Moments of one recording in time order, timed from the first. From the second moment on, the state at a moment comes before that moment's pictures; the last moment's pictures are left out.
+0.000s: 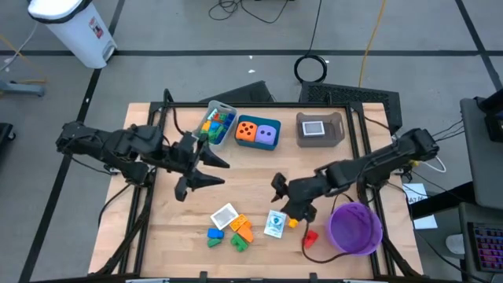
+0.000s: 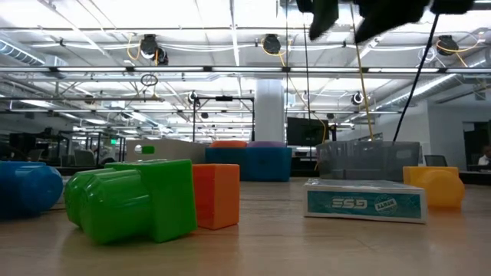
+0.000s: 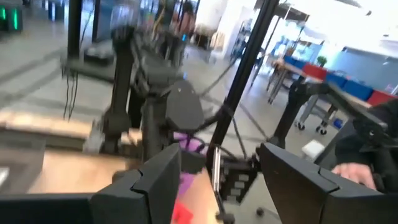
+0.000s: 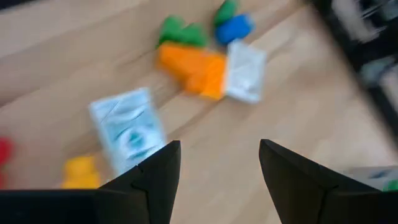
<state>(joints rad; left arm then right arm) -0.26 1.15 1.31 -0.19 0.00 -0.31 0.34 1.46 1.17 -0.48 0.02 -0.65</state>
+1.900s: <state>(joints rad) -0.25 1.18 1.30 -0.37 -0.05 -0.38 0.32 1.80 1.10 -0.66 -0.23 -0.81</state>
